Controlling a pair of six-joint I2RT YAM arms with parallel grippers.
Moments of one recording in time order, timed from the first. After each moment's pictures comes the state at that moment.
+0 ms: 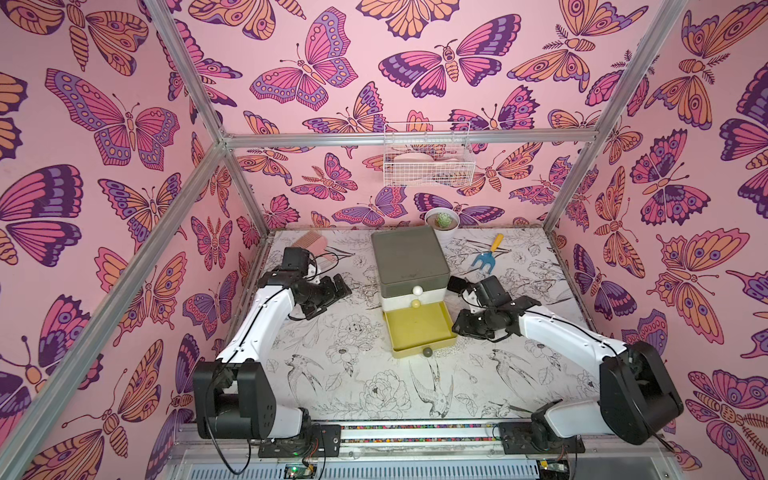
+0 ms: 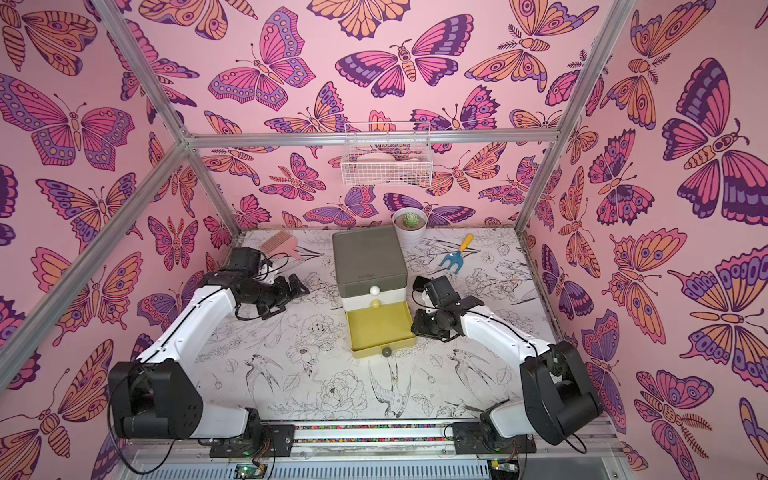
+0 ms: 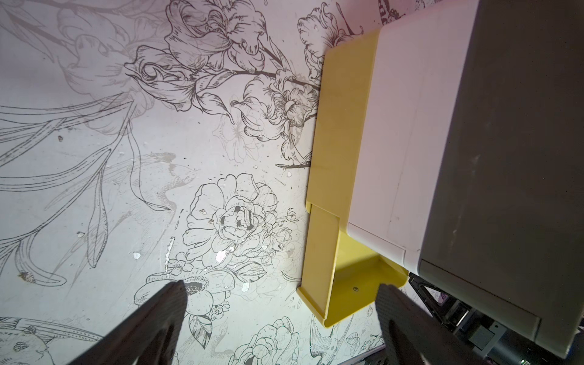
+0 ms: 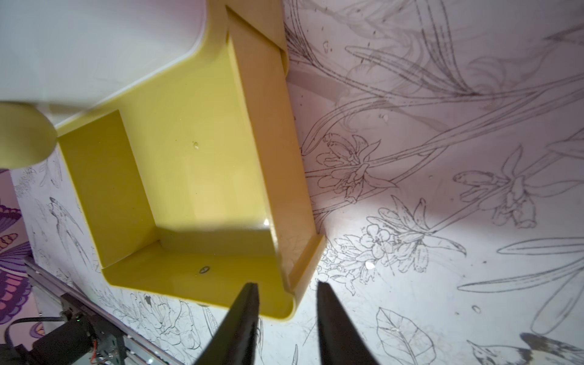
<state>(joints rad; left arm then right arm) -0.03 1.42 1.15 -0.85 0.43 -0.49 0.52 1.41 0.86 -0.57 -0.27 0.55</state>
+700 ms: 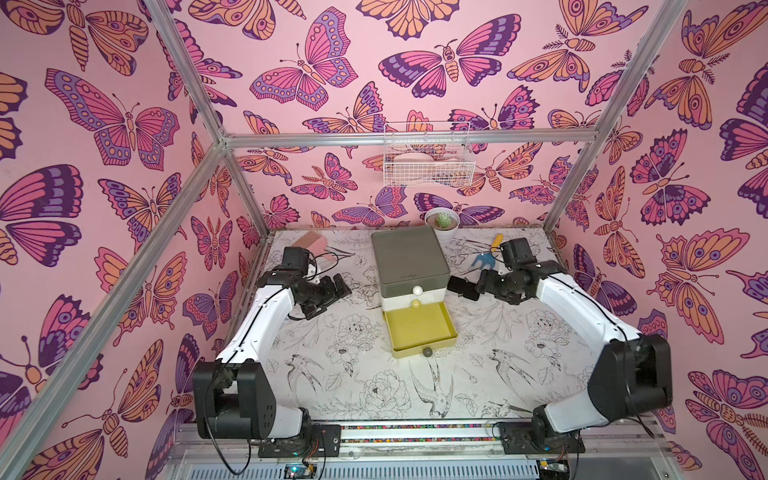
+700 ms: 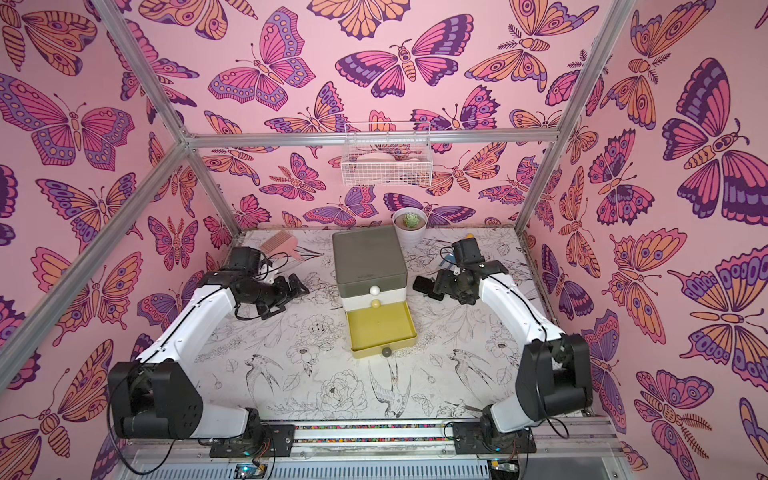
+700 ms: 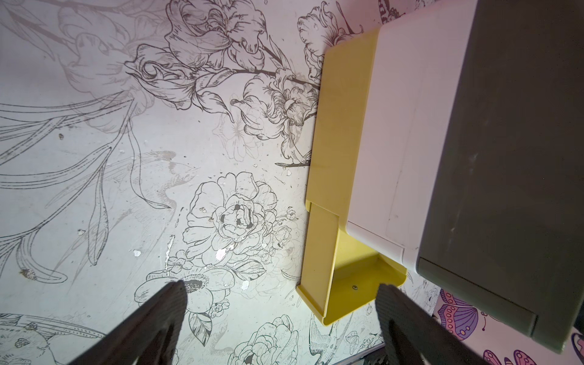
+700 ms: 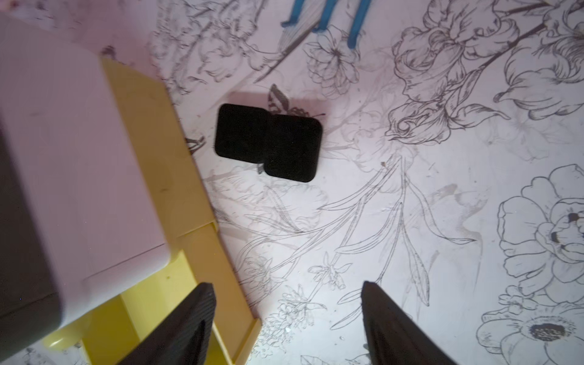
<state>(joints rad) -0.03 1.42 1.15 -0.86 0.43 -0.49 0.27 1.58 1.24 -0.79 -0.06 0.48</state>
